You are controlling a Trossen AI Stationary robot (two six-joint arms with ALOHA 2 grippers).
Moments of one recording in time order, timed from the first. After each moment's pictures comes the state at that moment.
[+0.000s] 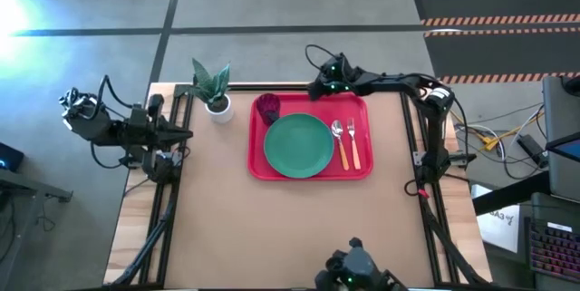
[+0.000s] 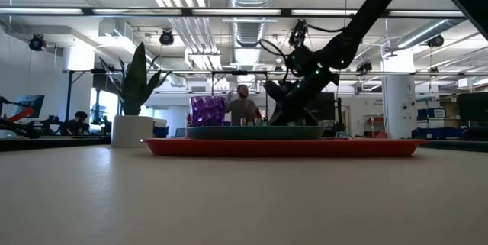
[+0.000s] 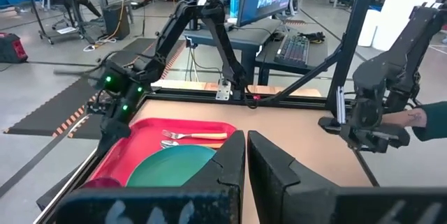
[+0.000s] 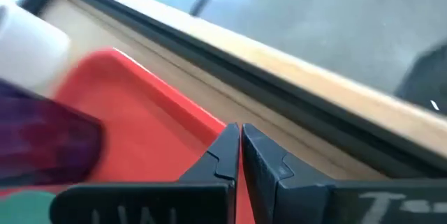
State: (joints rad) left arm -0.64 0.62 1.16 -0.80 -0.71 -0.20; right arm -0.77 1.99 1.21 0.08 -0.26 0.40
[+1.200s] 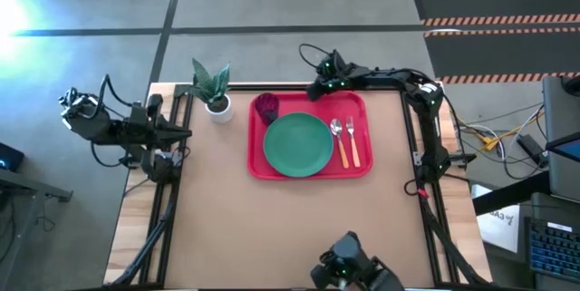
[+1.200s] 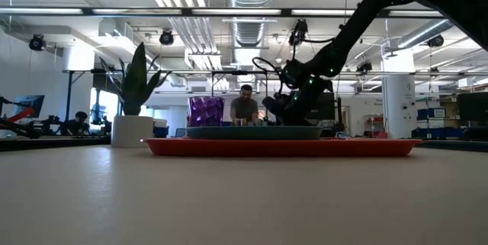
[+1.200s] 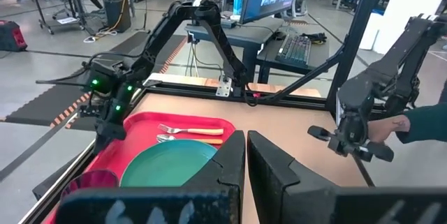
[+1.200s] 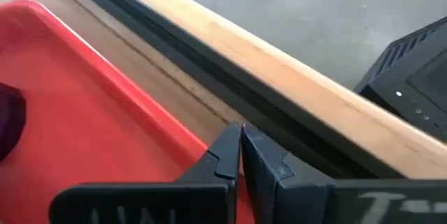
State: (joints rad) left arm -0.64 0.61 1.16 -0.82 -0.72 -0.26; right arm -0.80 2.13 1.37 -0.11 -0.26 0.25
